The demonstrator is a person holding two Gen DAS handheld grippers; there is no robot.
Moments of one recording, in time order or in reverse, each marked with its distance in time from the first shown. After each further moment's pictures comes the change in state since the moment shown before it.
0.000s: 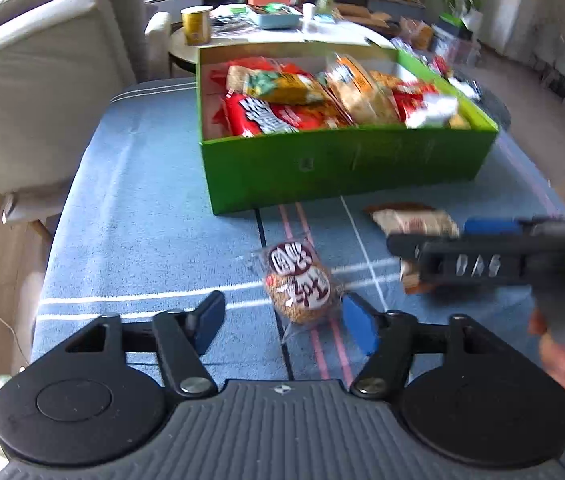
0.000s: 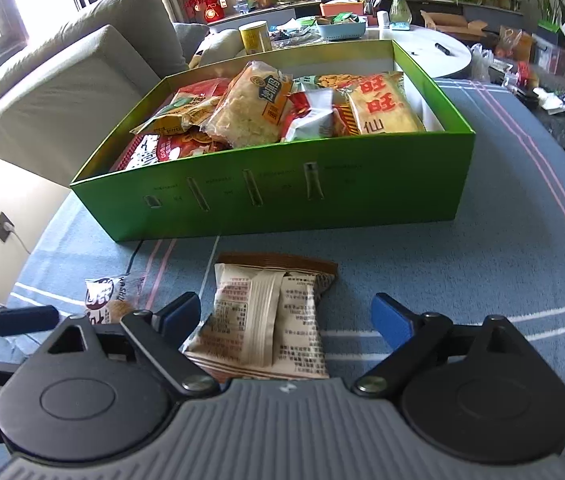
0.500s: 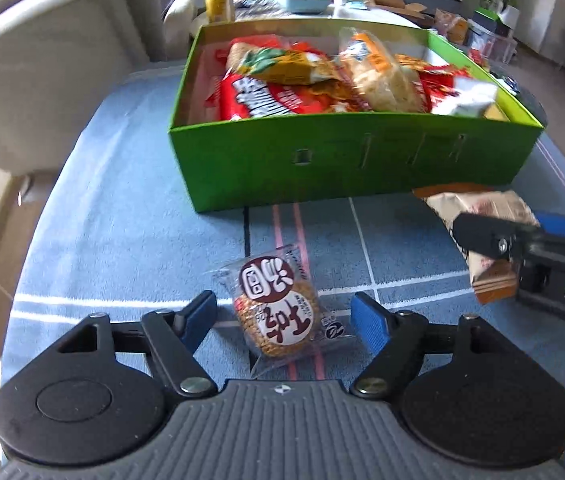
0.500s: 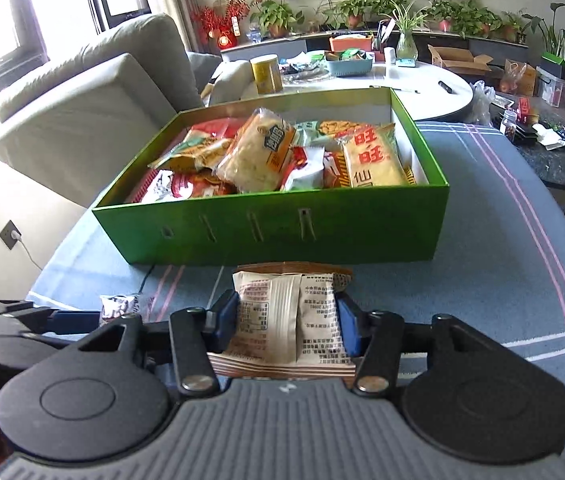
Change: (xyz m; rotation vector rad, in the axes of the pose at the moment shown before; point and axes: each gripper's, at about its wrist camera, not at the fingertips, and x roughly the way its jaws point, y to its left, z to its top) left arm 0.037 -0.029 0.005 0.003 0.028 0.094; right arm -0.029 -0.007 0.003 -0.035 -0.100 0.024
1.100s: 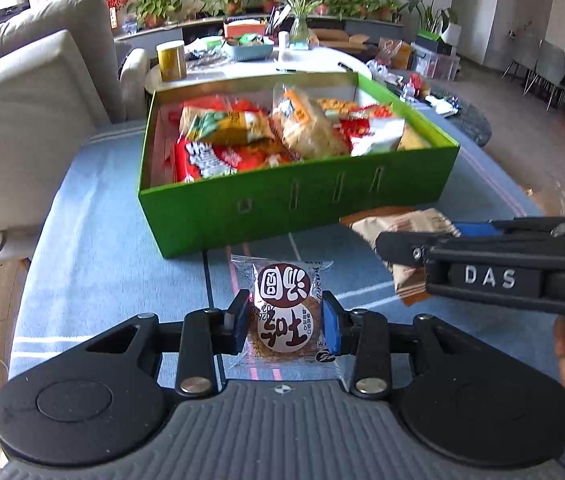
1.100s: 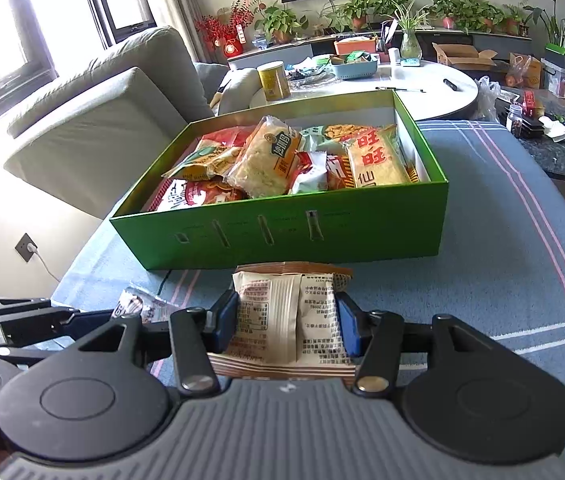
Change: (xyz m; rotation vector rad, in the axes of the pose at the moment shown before) left arm -0.040 -0.010 -0.003 0.083 -0.129 -0.113; right arm -0.009 -0.003 0.000 0.034 -0.016 0.050
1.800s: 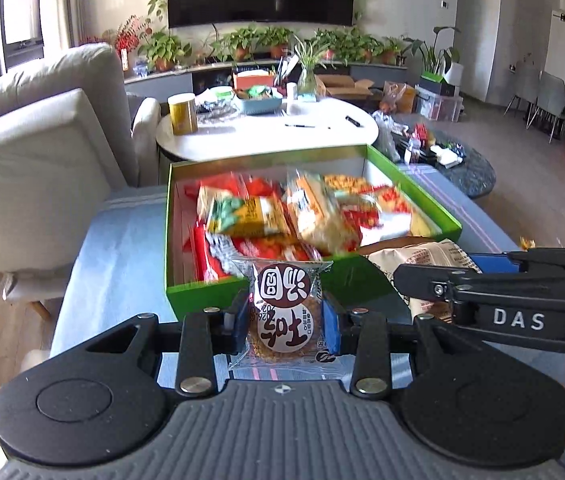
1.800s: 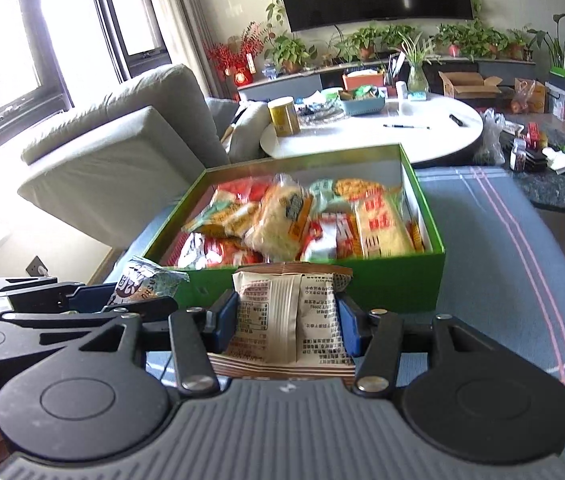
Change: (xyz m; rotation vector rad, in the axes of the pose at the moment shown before) left arm -0.020 0.009 0.043 -0.001 -0.142 0.026; right arm -0.020 0.003 0.029 -0.013 -0.092 0.026
